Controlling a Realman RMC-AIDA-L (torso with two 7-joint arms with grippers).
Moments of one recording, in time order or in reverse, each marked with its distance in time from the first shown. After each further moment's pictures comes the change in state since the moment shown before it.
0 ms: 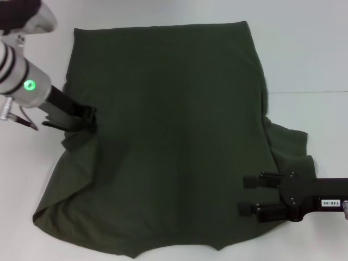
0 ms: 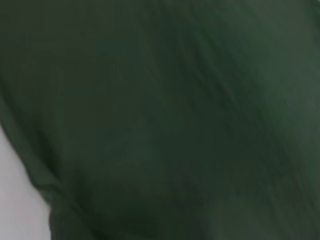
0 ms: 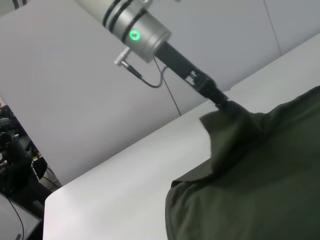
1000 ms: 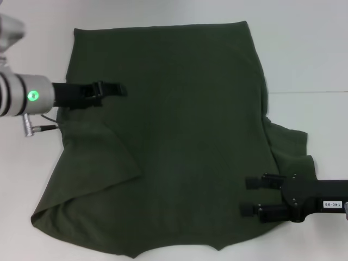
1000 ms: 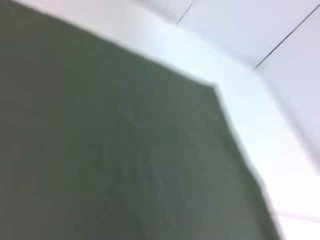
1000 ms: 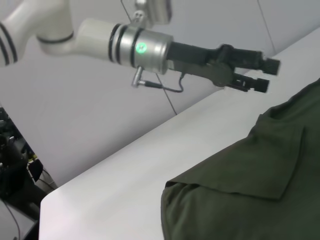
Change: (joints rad) left arm 0.228 -0.084 -0.011 0.034 -0.547 -0.301 0.133; right arm -0.011 0.000 0.002 0.000 0.001 0.007 0.004
